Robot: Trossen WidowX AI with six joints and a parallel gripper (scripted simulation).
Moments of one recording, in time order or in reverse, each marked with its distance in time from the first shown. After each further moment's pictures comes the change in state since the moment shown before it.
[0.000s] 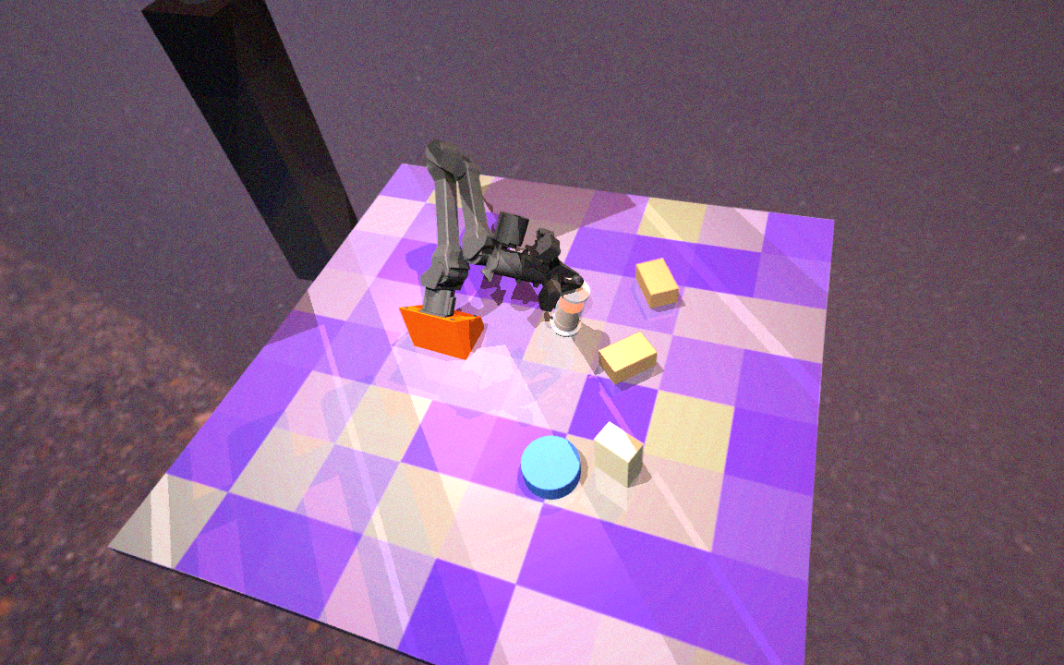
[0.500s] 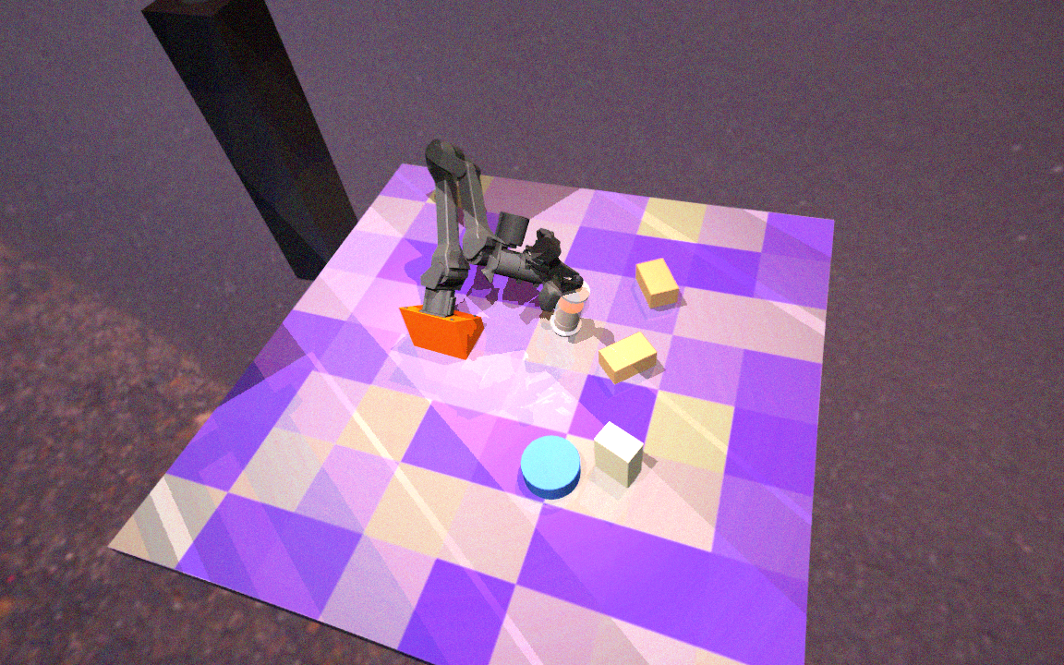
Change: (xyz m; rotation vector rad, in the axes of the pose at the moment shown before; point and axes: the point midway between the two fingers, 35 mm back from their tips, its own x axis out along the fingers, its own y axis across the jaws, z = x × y) arm 0.001 0.000 0.001 -0.001 0.000 0.002
